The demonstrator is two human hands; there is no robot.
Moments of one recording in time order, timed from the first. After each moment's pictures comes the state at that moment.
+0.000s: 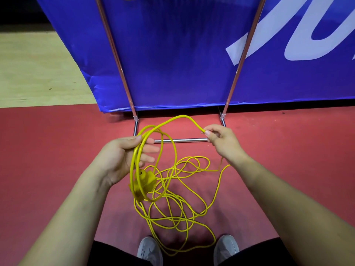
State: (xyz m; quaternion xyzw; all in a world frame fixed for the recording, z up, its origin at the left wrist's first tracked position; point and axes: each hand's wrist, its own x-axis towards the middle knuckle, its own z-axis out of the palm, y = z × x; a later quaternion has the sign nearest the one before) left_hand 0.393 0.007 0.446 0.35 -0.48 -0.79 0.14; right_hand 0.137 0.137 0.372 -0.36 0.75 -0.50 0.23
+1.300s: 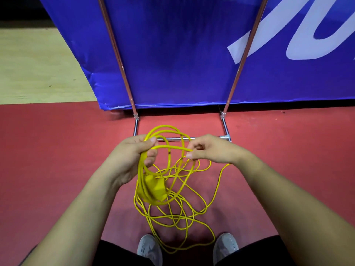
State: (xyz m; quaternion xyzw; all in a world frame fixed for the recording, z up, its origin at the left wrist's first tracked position) left_hand 0.382 0.022 0.439 0.31 -0.49 -0.80 0.13; right_hand 0.167 0.139 0.411 -0.53 0.64 -0.31 0.45
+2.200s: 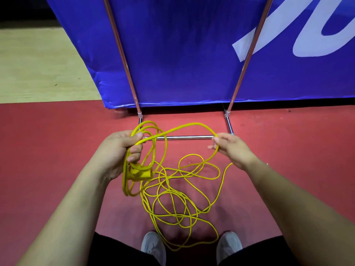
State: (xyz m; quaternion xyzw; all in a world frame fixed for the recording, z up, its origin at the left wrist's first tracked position) left_hand 0.408 -0.002 0.443 0.35 -0.50 -0.77 0.17; right_hand 0.122 0.156 0.333 -0.28 0.69 -0.53 0.41
